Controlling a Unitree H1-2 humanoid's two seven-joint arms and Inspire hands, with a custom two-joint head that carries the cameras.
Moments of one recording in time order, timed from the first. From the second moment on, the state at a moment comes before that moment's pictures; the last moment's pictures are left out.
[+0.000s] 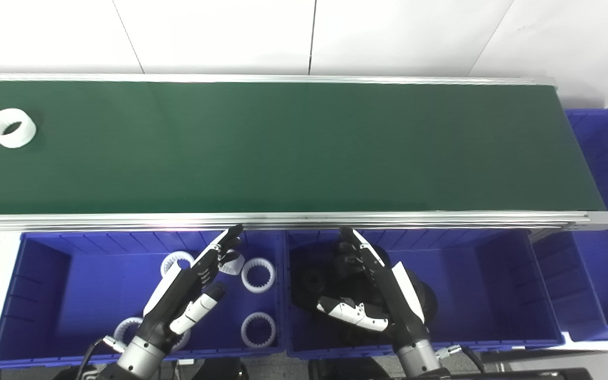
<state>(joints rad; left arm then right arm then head) 0.38 0.22 -0.24 -0.02 -0.02 -0.40 -0.36 0.52 -0.07 0.29 -0.13 -0.31 -0.23 -0.06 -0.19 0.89</state>
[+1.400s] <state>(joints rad) 0.36 0.17 -0.28 0.09 0.00 -0.43 -0.38 0.51 -0.11 0.26 0.04 -0.27 -0.40 -0.06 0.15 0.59</state>
